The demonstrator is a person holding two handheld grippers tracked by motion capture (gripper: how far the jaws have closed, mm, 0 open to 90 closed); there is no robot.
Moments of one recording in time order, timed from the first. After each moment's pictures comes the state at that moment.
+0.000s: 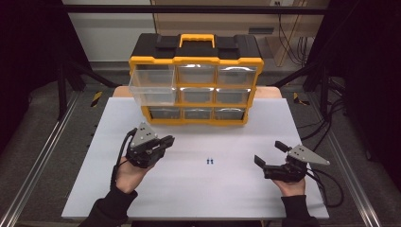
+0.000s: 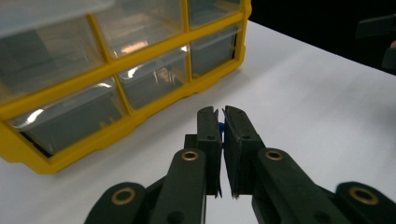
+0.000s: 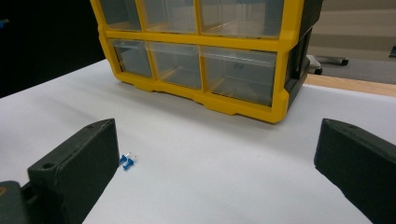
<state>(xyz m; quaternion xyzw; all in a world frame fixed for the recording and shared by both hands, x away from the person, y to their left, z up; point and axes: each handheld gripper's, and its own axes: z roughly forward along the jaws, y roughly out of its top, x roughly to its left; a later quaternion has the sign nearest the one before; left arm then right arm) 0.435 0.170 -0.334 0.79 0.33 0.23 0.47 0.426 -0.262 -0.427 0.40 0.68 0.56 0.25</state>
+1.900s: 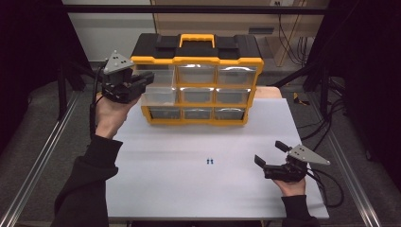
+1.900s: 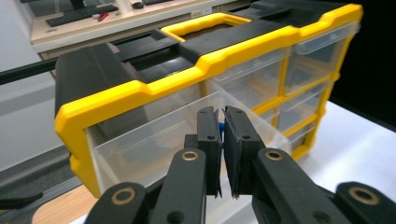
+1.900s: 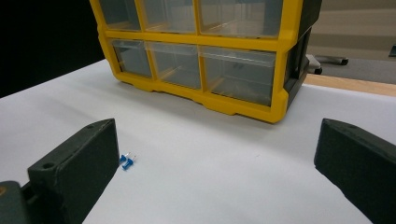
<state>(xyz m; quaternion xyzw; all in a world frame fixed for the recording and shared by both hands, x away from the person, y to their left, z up) 0.518 0.195 -0.213 0.74 0.36 0.31 0.48 0.426 -0.263 -0.427 0.40 0.68 0.56 0.25</state>
